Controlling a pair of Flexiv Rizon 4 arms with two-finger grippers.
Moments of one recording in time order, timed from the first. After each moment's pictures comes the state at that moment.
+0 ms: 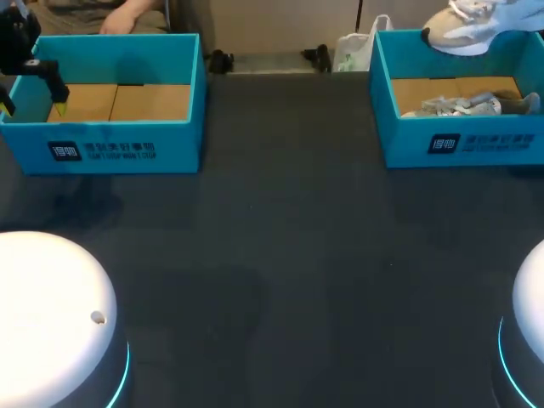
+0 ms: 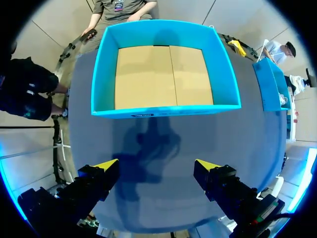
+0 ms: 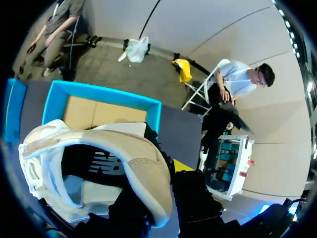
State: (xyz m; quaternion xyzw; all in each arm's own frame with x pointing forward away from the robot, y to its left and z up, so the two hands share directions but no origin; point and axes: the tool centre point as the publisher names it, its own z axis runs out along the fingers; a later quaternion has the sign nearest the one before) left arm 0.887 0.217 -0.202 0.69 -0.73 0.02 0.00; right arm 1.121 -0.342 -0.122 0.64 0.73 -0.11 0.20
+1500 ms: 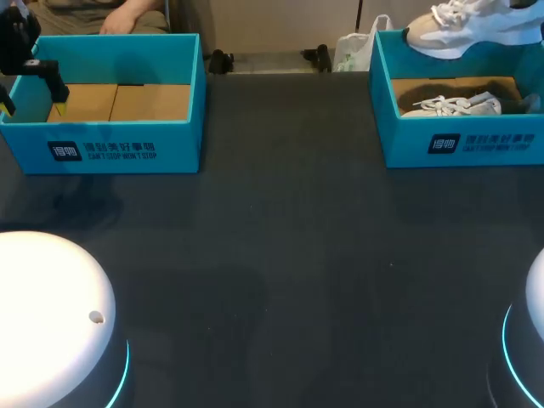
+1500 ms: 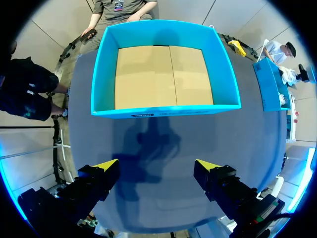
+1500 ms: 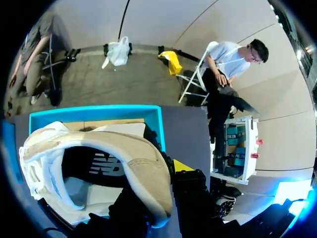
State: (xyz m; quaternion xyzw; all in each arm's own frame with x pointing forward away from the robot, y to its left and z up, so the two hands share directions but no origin) left arm 0.887 0.217 -0.201 0.69 -0.73 0.02 0.00; right arm 1.159 -0.345 -0.186 0.72 0.66 -0.11 0.20
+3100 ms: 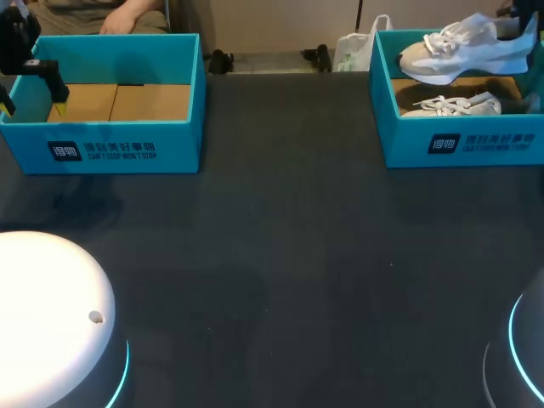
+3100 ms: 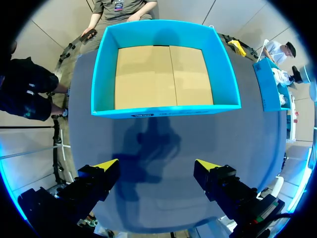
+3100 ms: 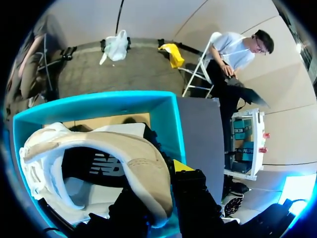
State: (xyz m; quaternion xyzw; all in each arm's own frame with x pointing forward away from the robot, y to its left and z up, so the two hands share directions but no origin) left arm 0.887 0.217 -0.201 0.69 -0.73 0.02 0.00; right arm 1.162 -0.348 -0.266 0.74 0.64 -0.11 0.18
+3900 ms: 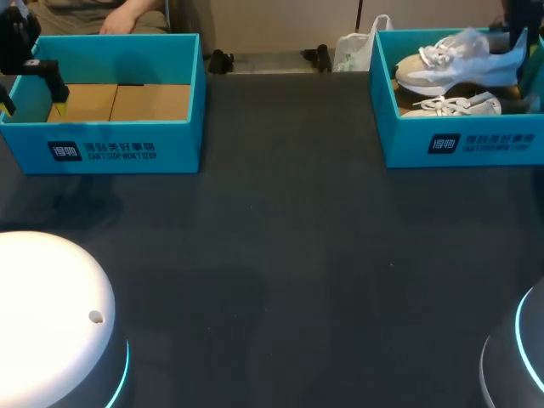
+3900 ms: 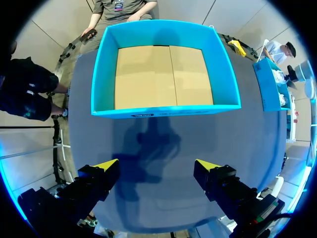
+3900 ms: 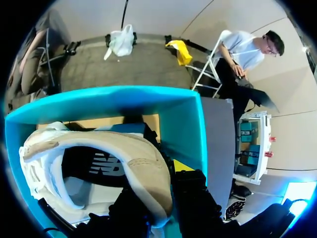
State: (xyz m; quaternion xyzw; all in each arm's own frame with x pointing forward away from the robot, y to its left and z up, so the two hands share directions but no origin) left arm 0.887 0.217 -0.201 0.69 -0.73 0.02 0.00; right arm 1.176 -0.348 -0.314 0.73 0.66 -0.11 0.16
